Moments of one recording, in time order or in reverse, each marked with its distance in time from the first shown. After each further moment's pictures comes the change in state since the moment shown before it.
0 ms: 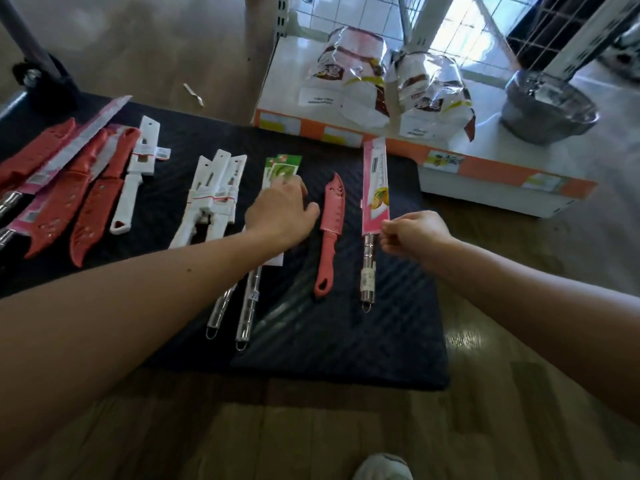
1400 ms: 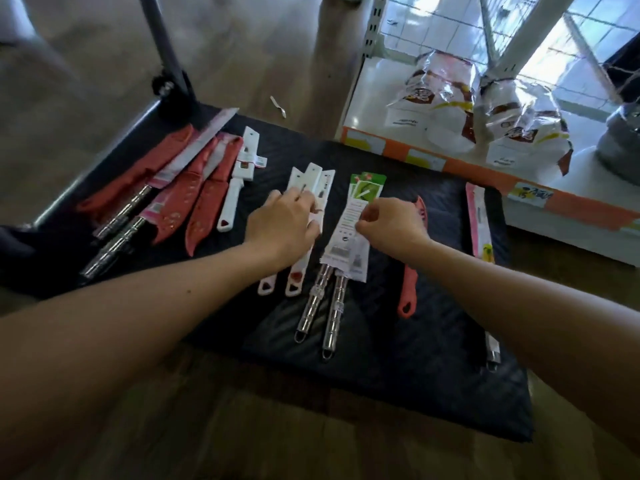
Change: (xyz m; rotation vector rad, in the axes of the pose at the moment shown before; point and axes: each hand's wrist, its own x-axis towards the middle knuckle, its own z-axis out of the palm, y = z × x) left_hand -0.023 -0.092 -0.050 0.232 0.086 0.043; right_hand -0.018 -0.052 0.121 -0.751 -0.053 -0.573
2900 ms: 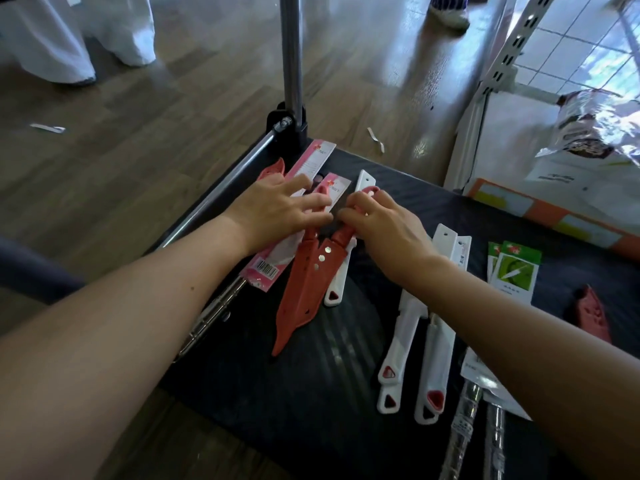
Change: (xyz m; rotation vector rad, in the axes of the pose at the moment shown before) left_hand 0.073 -0.215 -0.038 0.592 0.302 0.727; right_hand 0.104 -0.132 0.087 -0.471 0.117 -0.842
